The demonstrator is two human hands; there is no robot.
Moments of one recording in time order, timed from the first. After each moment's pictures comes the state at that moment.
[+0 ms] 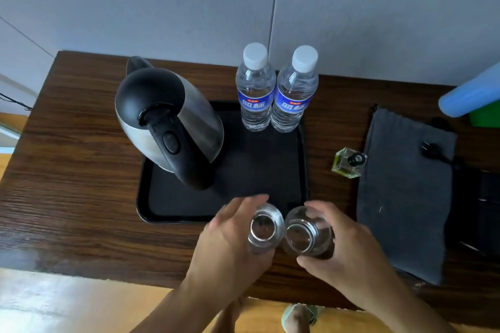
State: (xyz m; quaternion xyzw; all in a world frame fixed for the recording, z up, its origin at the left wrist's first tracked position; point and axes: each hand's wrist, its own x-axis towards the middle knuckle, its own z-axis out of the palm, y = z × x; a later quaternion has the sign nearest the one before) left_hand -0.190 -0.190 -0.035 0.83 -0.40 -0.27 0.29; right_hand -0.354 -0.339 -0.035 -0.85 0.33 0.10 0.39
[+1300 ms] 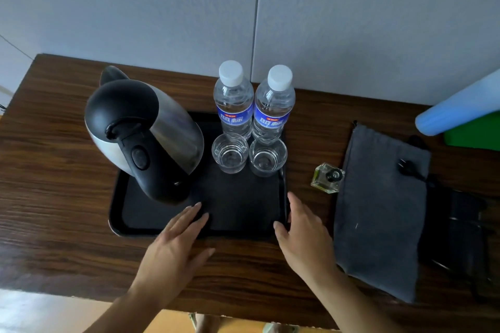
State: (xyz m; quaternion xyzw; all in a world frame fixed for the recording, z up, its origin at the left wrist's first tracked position) left_hand -0.155 -0.145 -0.117 0.86 -0.43 -0.22 0.16; right_hand -0.313 -0.355 -0.089 -0.84 0.44 0.09 0.32
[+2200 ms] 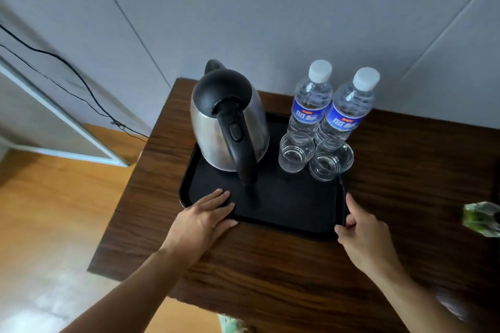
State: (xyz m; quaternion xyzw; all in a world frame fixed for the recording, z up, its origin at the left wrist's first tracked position) left_hand 0.065 -0.011 -0.135 0.84 -0.52 -0.07 0.12; right_hand -0.161 -0.264 -0.125 -0.79 0.48 0.07 0.37
